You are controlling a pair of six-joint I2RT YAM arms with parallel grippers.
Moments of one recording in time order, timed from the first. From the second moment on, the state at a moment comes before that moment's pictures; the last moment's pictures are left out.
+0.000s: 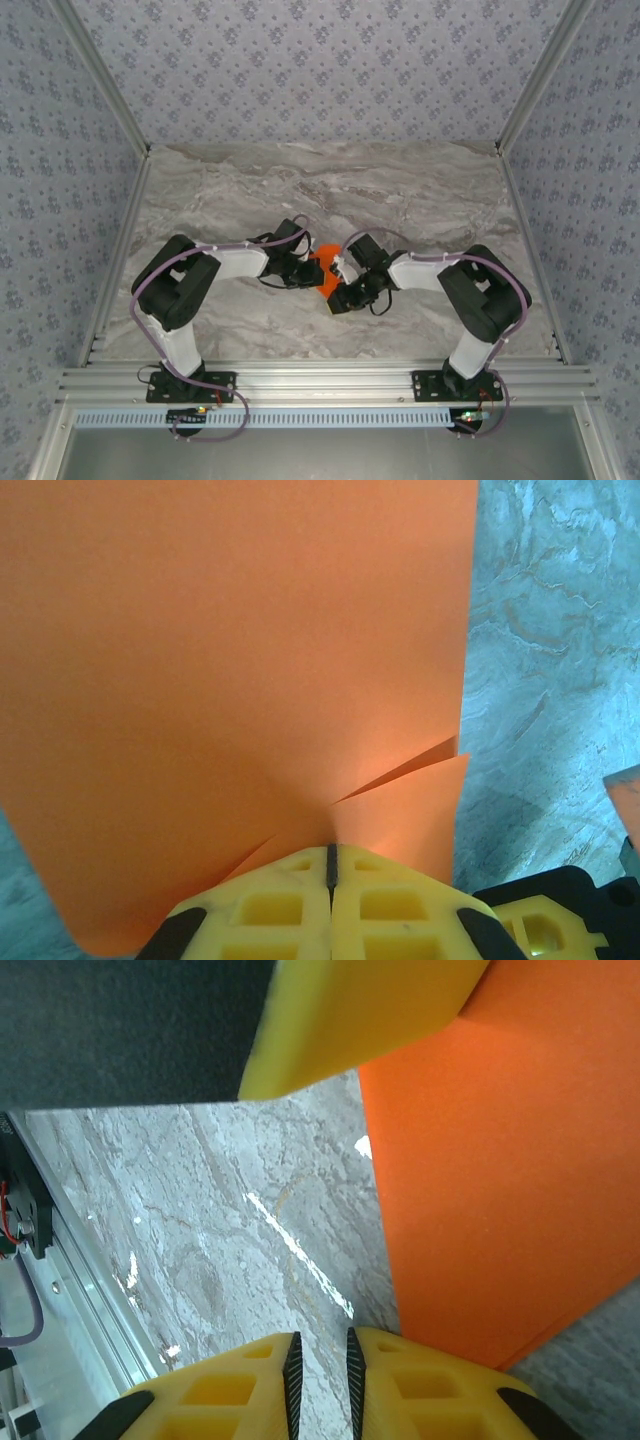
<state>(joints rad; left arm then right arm) -0.68 1.82 0.93 -0.17 0.48 -0.67 0.67 1.70 0.77 -0.27 -0.68 0.30</state>
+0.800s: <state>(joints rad) -0.68 1.82 0.93 -0.17 0.48 -0.67 0.66 1.71 0.81 -0.30 -0.61 0.42</state>
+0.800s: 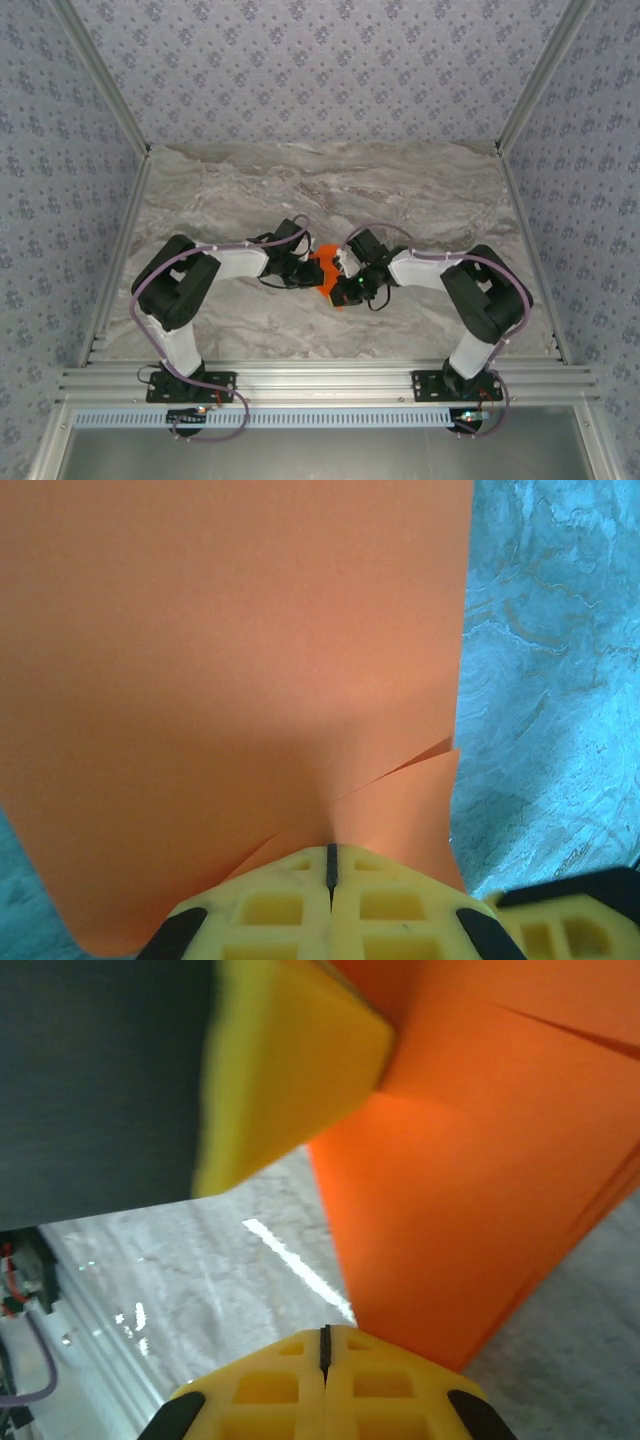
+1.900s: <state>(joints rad) -0.78 1.73 0.83 -0.02 0.45 -0.69 0.59 1.73 0.72 -0.14 -0.71 0.56</state>
